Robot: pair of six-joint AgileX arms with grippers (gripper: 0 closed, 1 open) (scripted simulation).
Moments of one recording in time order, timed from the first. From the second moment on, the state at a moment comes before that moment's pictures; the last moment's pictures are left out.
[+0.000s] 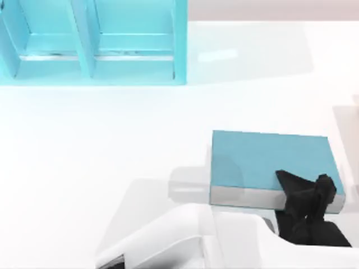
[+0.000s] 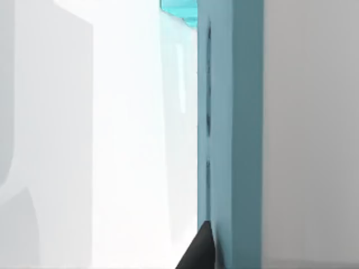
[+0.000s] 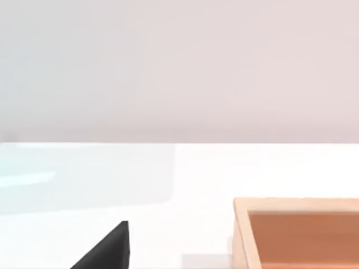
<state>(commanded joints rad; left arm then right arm) -1.45 2.51 2.04 -1.58 -1.29 -3.55 0.00 0.00 0.00 0.00 0.00 0.00</state>
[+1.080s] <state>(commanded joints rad) -1.44 2.55 1.99 -1.49 -1.29 -3.55 0.00 0.00 0.00 0.00 0.00 0.00</state>
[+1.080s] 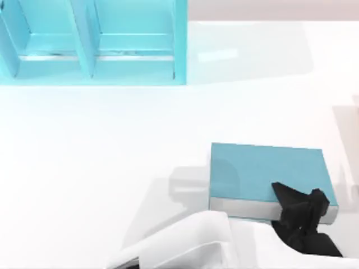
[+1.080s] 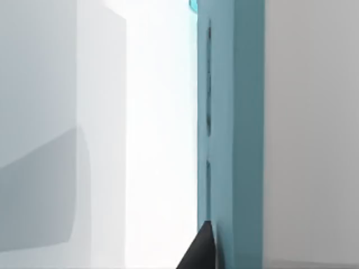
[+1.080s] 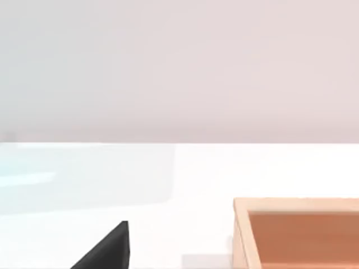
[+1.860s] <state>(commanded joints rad) -1.44 2.55 1.99 -1.49 -1.29 -3.55 0.00 0.00 0.00 0.00 0.00 0.00</state>
